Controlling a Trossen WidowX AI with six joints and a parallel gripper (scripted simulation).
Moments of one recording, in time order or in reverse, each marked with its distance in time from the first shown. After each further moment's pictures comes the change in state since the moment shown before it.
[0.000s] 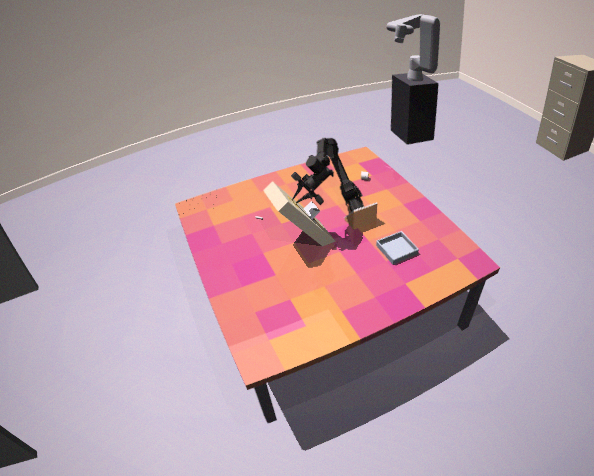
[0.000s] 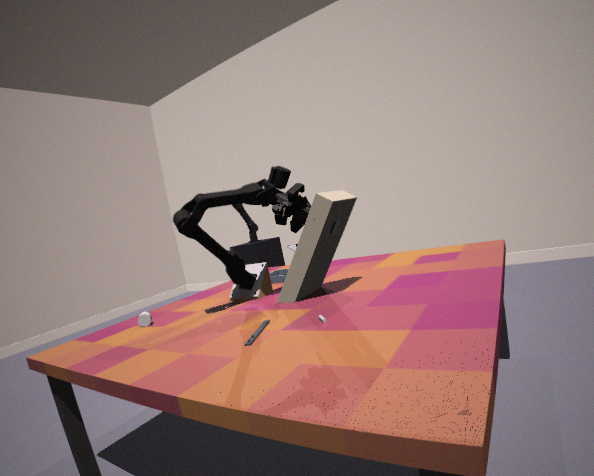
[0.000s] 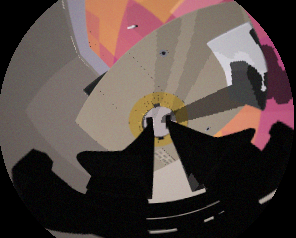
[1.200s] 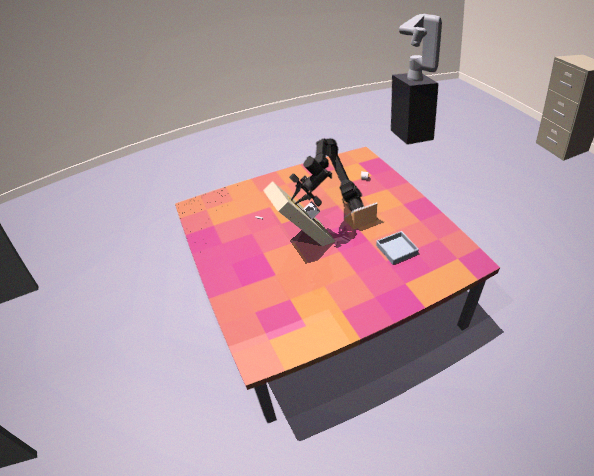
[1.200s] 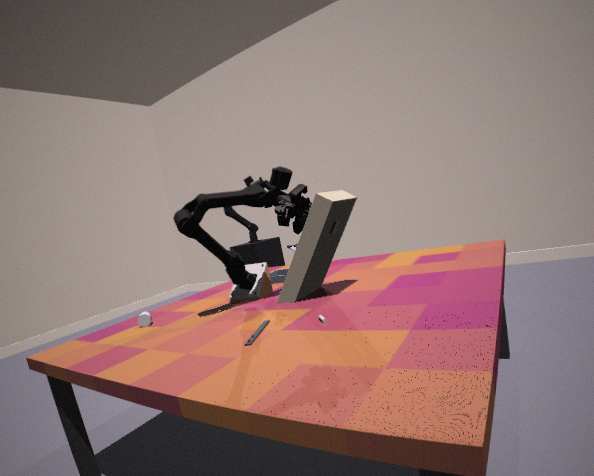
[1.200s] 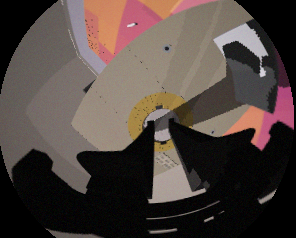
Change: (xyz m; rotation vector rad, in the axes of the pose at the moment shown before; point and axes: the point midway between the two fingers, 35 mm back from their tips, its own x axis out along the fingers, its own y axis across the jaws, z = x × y) arm 0.011 0.001 0.000 0.003 0.001 0.001
